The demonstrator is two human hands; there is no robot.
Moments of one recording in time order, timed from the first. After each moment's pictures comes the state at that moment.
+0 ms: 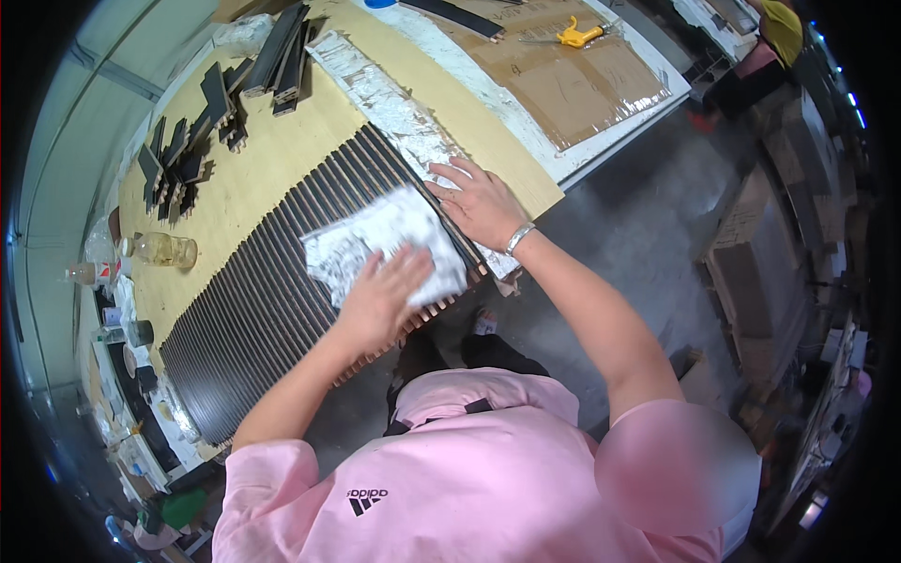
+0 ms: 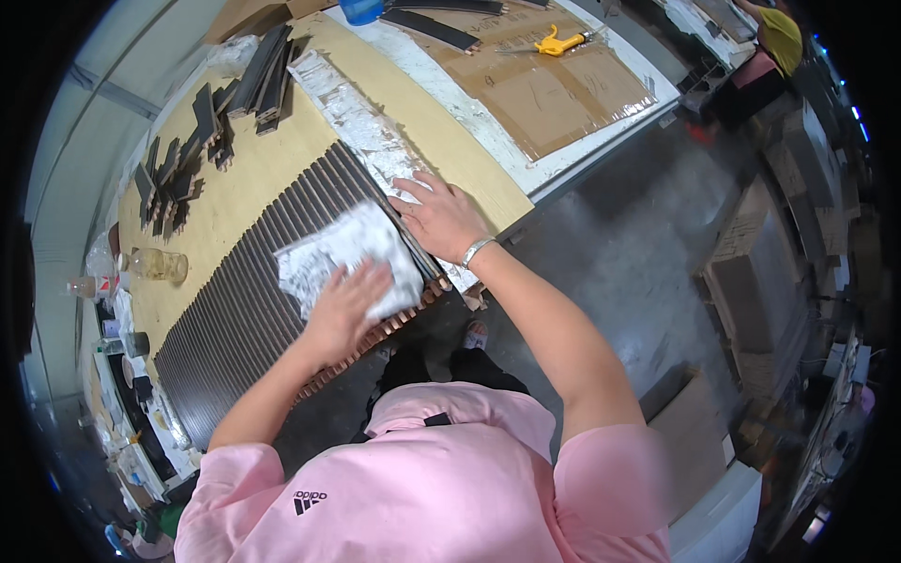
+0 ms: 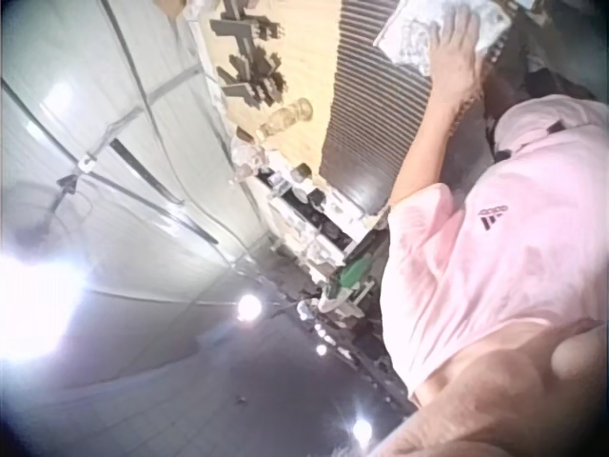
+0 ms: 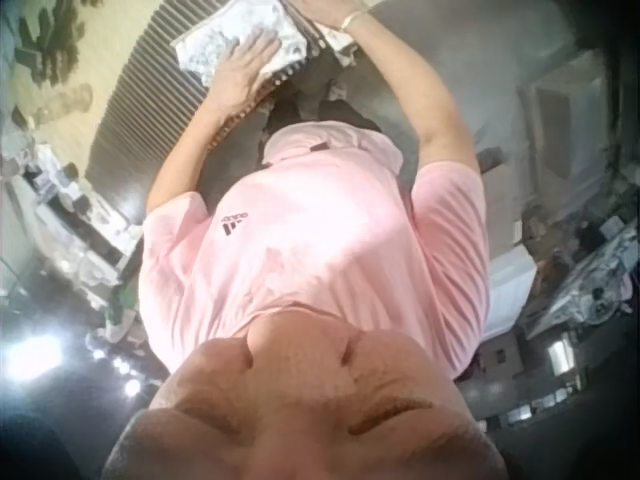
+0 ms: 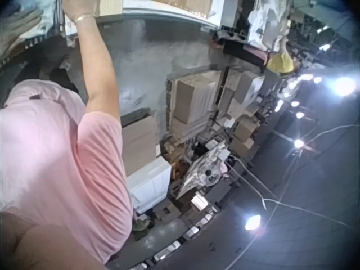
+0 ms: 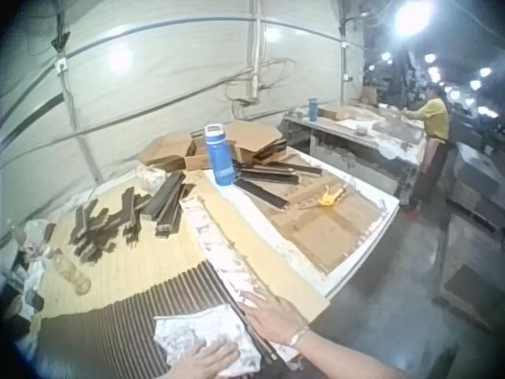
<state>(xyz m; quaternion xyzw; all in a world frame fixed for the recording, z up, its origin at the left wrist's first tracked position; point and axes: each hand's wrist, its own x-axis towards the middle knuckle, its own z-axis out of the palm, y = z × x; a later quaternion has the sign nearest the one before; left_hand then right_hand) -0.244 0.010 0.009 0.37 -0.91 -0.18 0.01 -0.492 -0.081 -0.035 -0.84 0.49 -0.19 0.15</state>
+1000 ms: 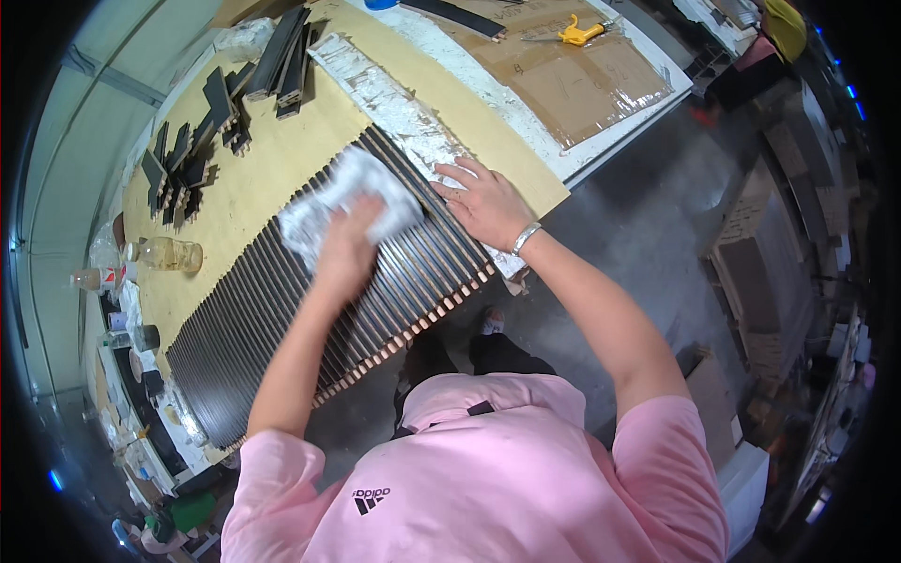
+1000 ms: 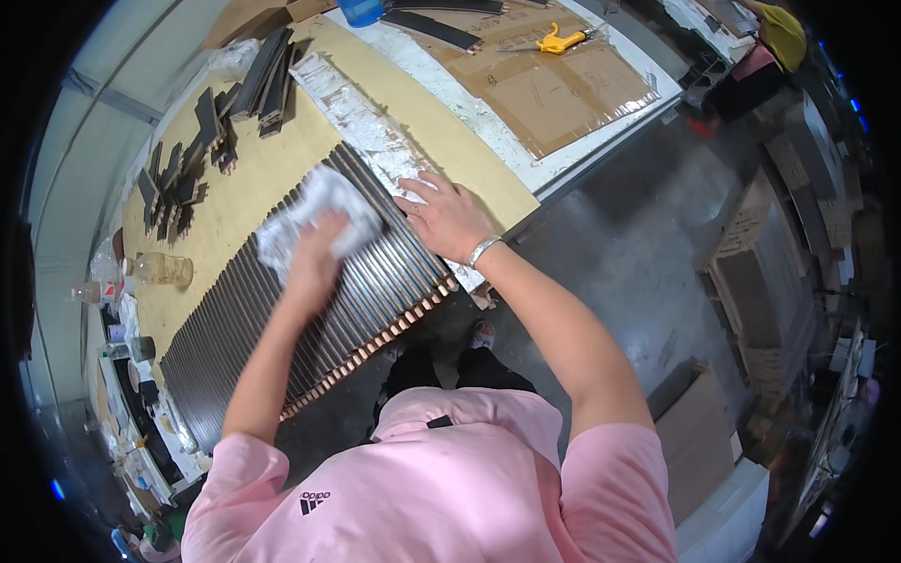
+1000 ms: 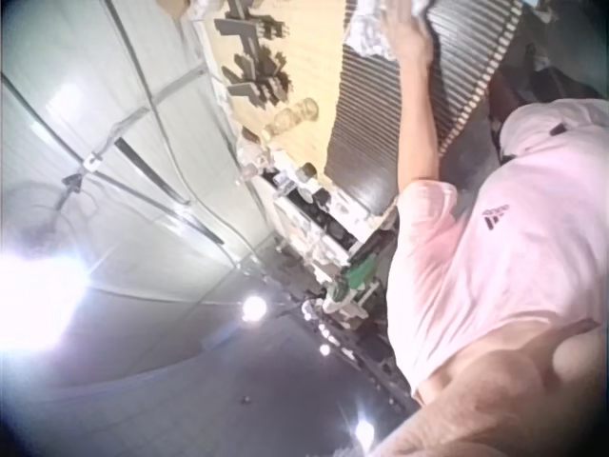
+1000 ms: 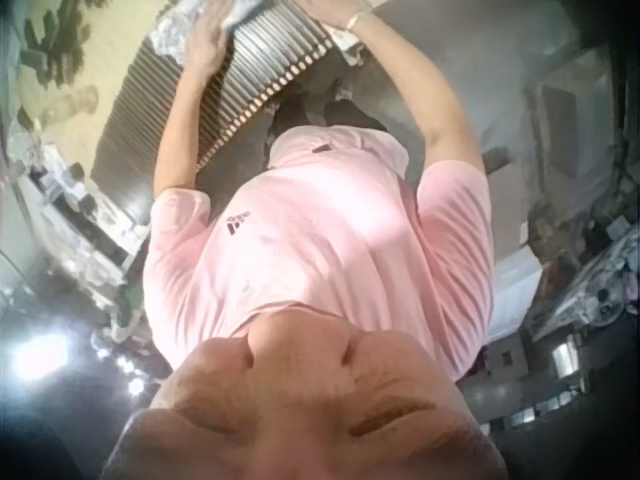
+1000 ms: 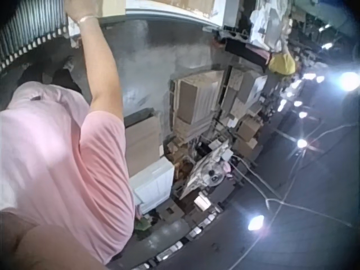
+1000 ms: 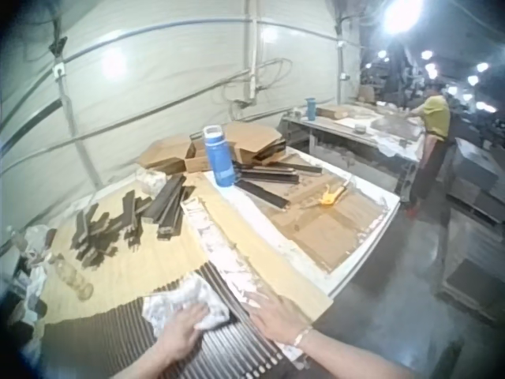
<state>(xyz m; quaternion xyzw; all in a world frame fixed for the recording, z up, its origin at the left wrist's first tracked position) -0.208 -0.053 -0.007 0.50 -0.83 -0.15 0.19 -0.486 -0.079 -0.030 -0.85 0.48 -0.20 0.12</state>
